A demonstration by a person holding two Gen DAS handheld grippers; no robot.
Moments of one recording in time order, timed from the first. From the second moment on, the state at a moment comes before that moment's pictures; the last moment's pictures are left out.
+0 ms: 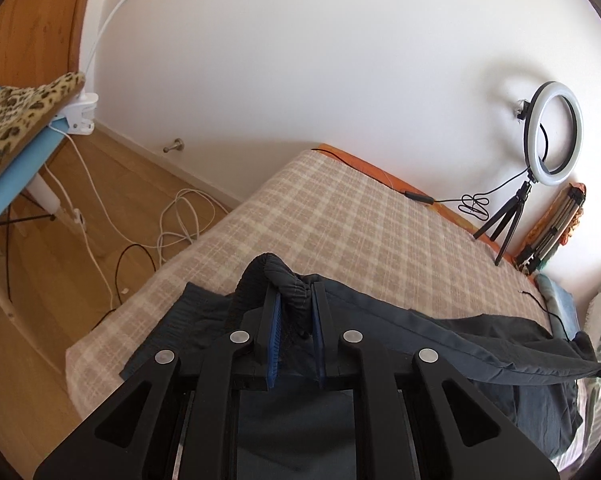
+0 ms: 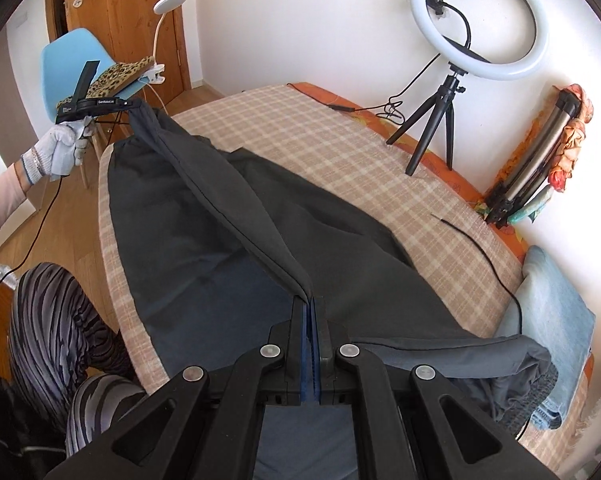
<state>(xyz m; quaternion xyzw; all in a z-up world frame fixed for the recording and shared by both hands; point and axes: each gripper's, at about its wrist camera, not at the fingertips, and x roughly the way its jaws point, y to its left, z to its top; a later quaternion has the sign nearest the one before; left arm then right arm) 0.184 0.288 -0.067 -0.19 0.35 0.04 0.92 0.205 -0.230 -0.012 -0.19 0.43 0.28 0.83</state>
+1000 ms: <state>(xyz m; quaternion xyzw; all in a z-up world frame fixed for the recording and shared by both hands) 0.102 0.302 -0.121 -0.32 0.36 -0.01 0.88 0.177 -0.186 -0.020 -0.16 0.43 0.35 0.81</state>
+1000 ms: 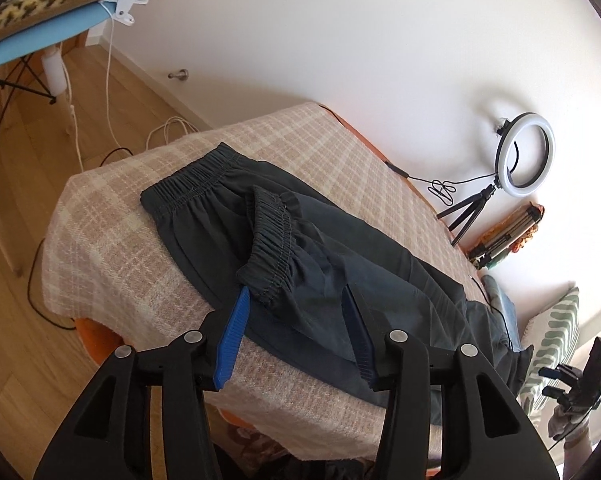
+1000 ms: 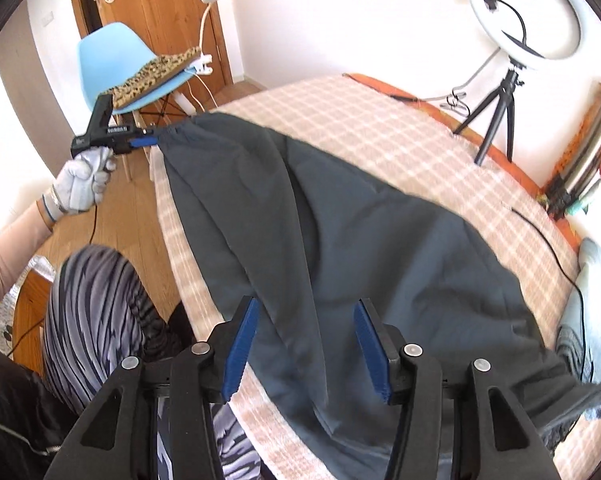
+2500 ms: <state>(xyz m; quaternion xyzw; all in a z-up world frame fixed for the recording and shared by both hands) 0.107 0.306 -0.146 -0.29 0.35 0.02 0.89 0.358 0.238 -0.135 -0.29 0.45 0.57 0.62</state>
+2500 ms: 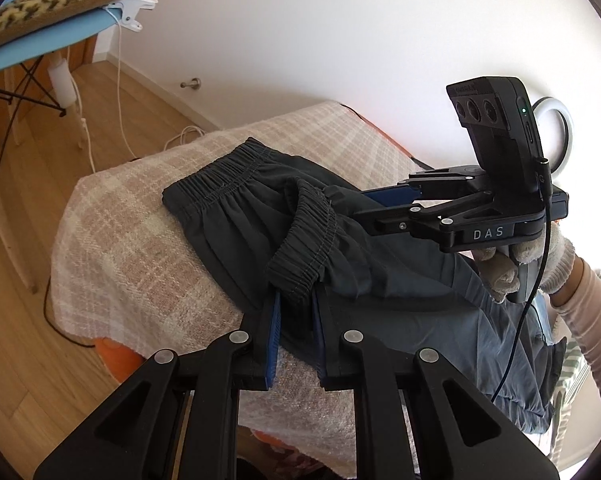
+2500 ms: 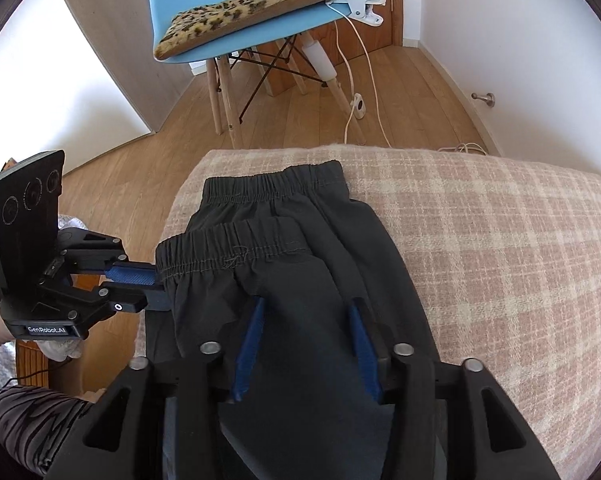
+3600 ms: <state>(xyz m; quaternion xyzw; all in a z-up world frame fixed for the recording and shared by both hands) 0.131 0.351 -0.145 -0.25 0.37 0.07 0.89 0.372 0.287 -0.130 -0.26 0.42 0.53 0.69</state>
